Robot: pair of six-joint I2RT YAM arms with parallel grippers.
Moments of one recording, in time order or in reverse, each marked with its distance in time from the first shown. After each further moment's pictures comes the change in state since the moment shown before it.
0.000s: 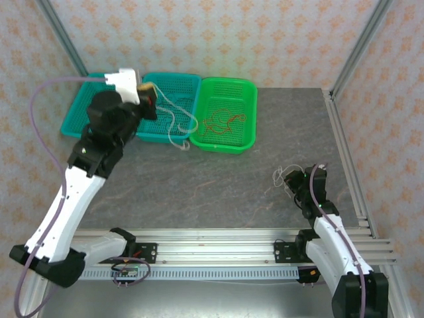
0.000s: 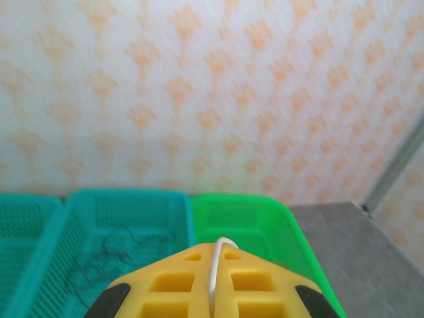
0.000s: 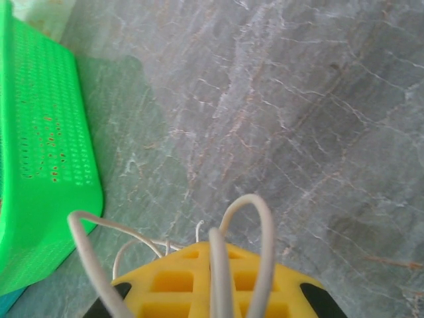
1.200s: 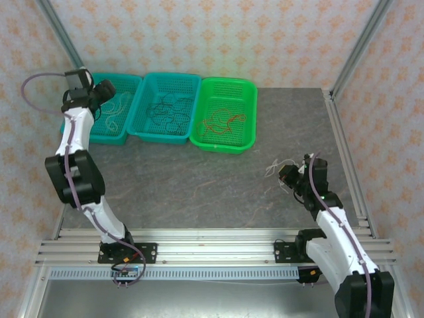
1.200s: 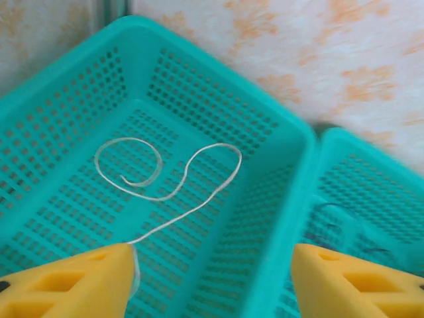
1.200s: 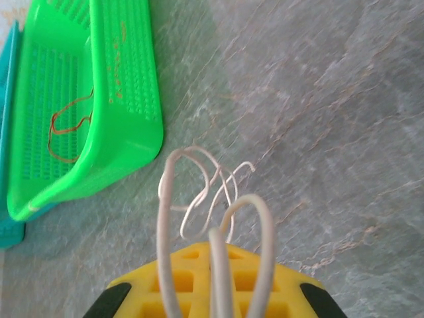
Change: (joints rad) left arm 0.657 0.601 0.077 0.107 0.297 -0.221; right arm 0.050 0.055 0.160 -0.138 -0.179 -0.157
